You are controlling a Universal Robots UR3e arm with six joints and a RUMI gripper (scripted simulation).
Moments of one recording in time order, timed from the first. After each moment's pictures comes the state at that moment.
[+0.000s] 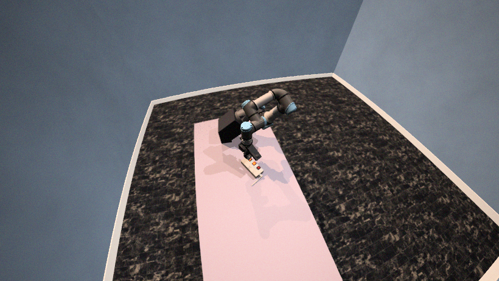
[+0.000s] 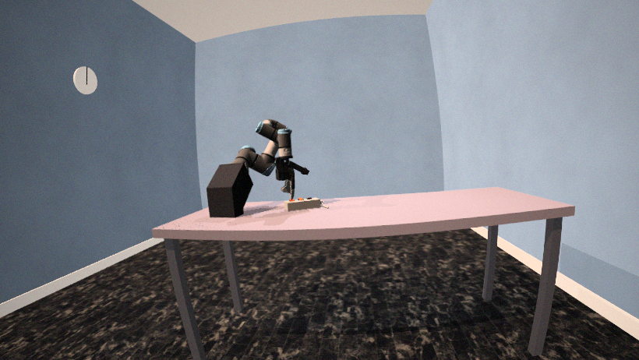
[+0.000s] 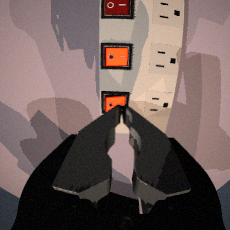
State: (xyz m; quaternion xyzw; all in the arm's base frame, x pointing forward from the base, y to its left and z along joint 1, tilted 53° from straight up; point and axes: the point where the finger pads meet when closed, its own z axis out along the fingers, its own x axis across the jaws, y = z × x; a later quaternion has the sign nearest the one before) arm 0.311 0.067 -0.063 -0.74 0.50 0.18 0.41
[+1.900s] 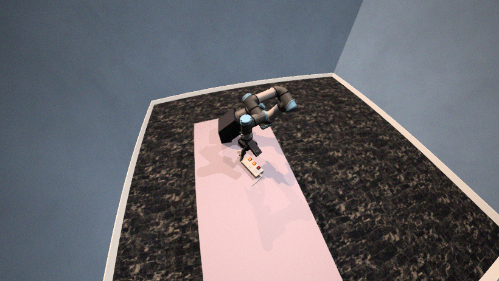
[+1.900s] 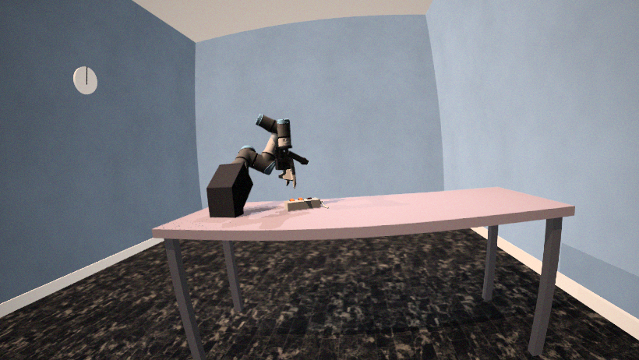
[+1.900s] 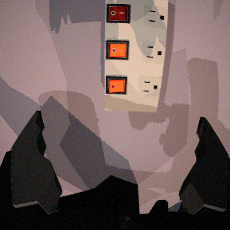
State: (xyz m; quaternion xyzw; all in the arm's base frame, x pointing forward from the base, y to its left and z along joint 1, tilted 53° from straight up) arm 0.305 0.028 -0.032 -0.74 0.50 0.18 0.41
